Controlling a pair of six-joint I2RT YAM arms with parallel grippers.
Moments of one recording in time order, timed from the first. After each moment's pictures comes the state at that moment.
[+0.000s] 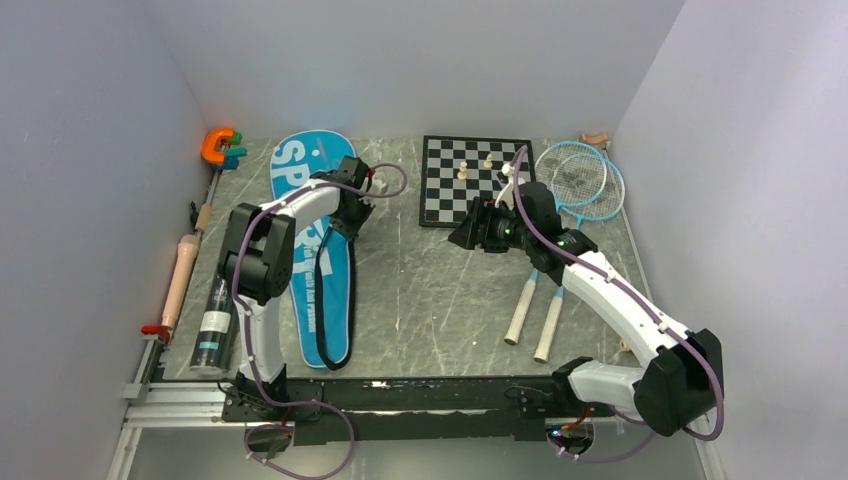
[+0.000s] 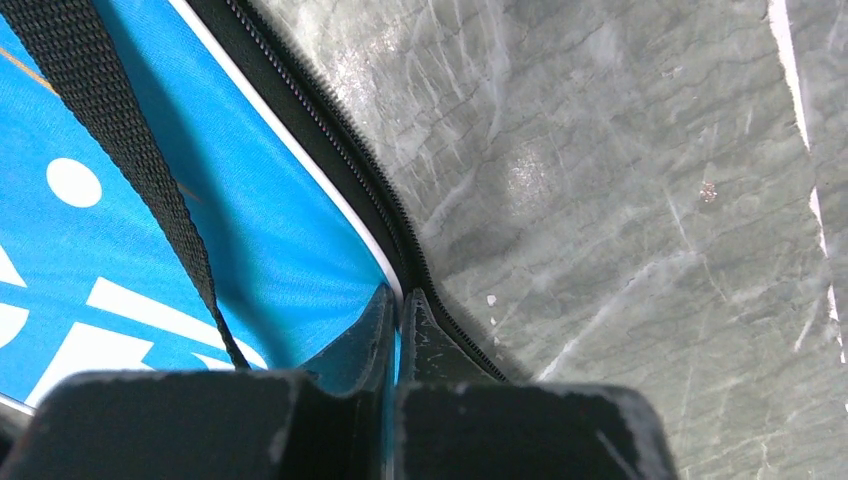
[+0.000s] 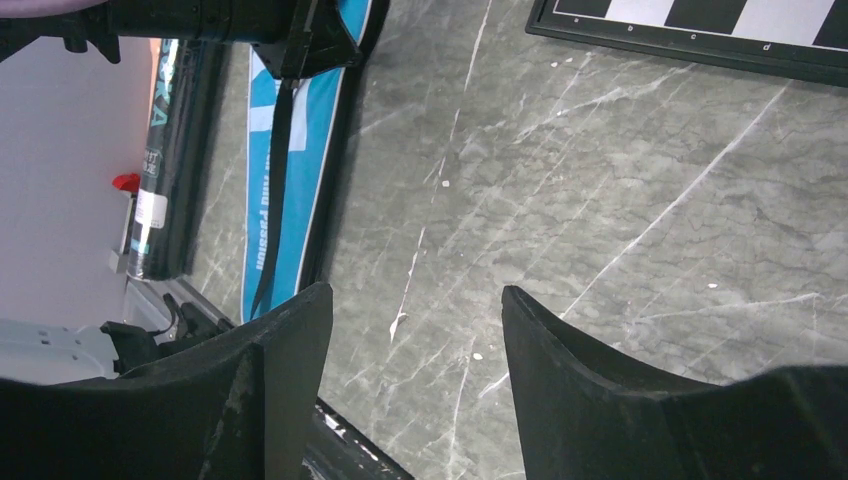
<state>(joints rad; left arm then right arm) -0.35 2.03 1.48 -0.66 -0.03 0.20 0.45 1.20 0.94 -0.31 -0.29 0.56</state>
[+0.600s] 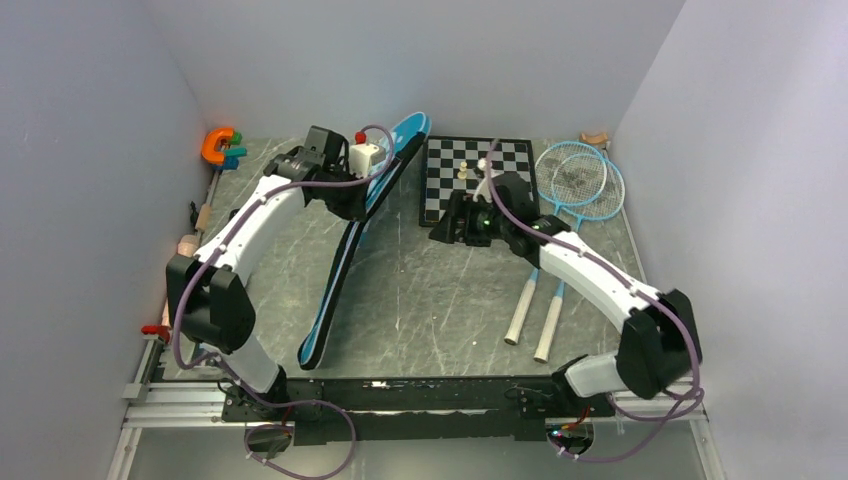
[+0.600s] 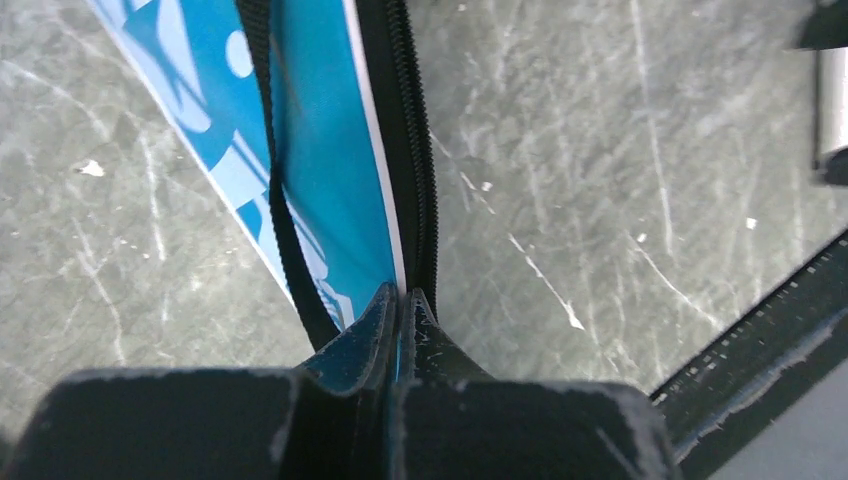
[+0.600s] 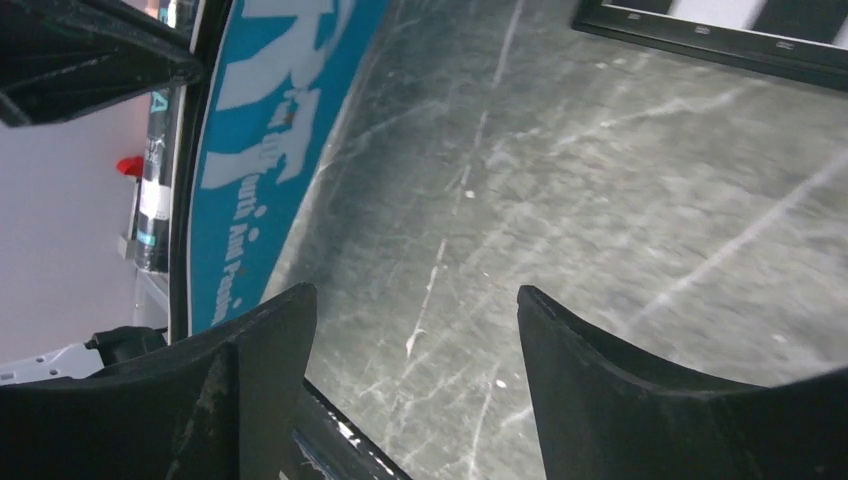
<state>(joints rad) -0.35 1.67 1.53 -0.83 0.32 0.16 0.49 1.35 1.00 -0.27 -0.32 0.58</state>
